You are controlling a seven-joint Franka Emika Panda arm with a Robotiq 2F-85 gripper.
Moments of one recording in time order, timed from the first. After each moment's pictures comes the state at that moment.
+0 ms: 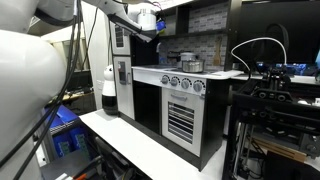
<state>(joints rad) 1.05 0.77 -1.05 -1.26 -0.97 3.26 0.96</state>
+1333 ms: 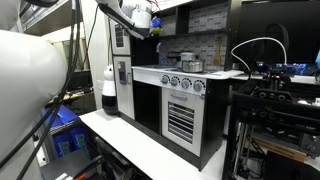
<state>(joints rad) 1.10 0.59 -0.94 -1.43 -0.99 3.25 0.83</state>
